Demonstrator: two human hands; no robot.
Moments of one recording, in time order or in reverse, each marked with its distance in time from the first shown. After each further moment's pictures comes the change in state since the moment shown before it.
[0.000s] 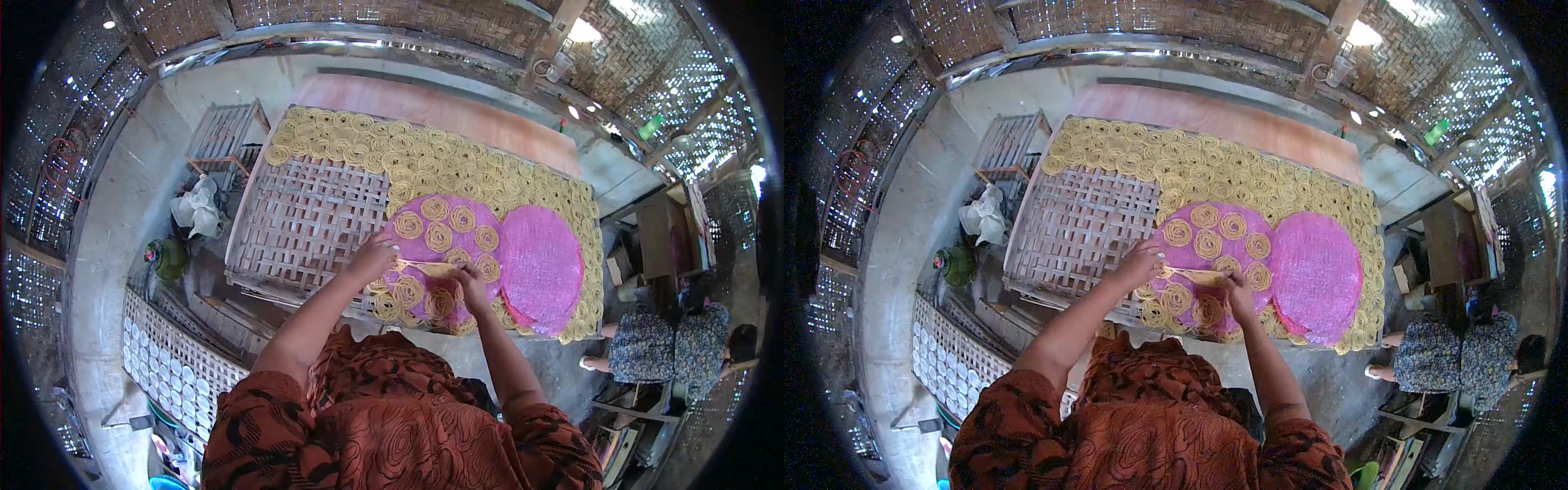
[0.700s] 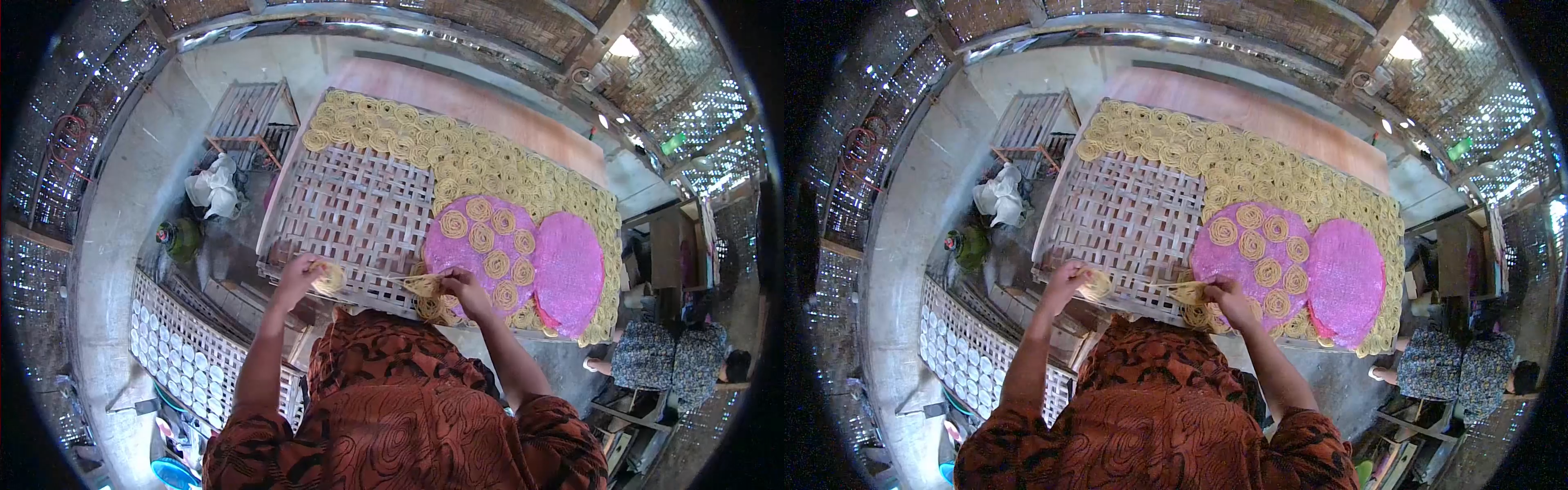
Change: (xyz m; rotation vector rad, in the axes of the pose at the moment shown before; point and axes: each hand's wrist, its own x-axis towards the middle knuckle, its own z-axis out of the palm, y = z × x) left_hand -0.215 -0.099 -0.089 -0.982 0.314 -0.711; right_hand -0.017 -0.042 0.128 -0.046 -0.263 0.270
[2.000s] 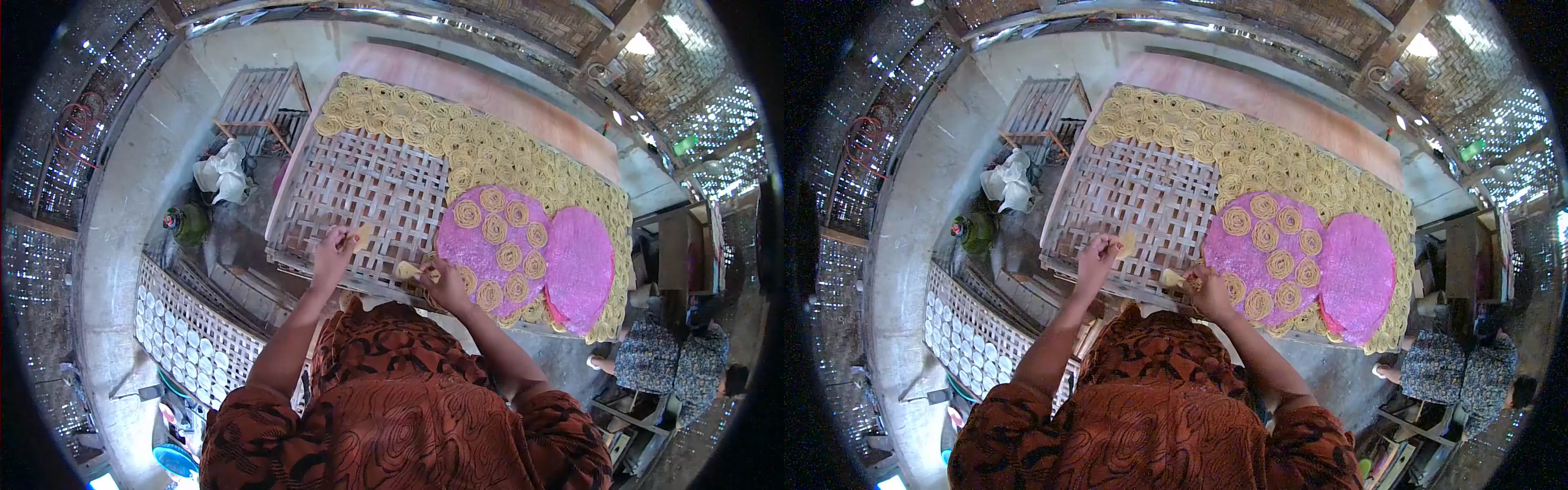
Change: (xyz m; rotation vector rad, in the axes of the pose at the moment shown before) left_hand 0.026 0.013 0.058 0.070 0.269 0.170; right_hand 0.017 0.024 0.056 -0.751 0.071 -0.278
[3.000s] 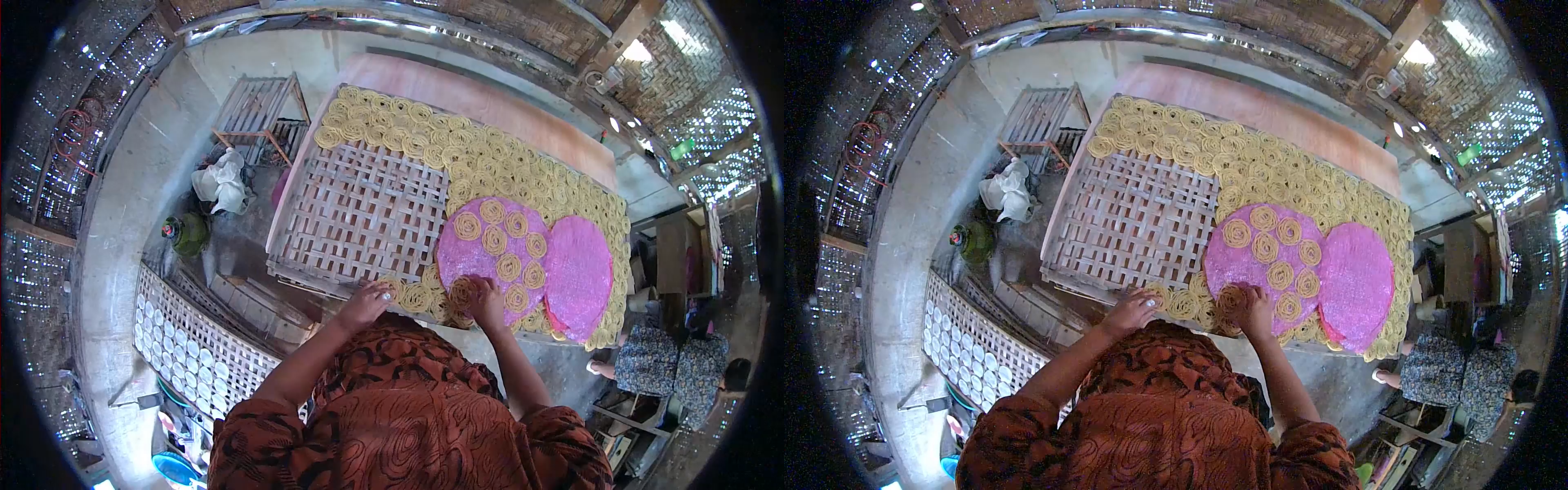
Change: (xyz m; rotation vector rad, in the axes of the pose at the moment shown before) left_hand -0.050 -0.073 0.044 0.594 -0.530 0.731; right_hand -0.036 0.069 -0.050 -0.387 0.347 -0.103
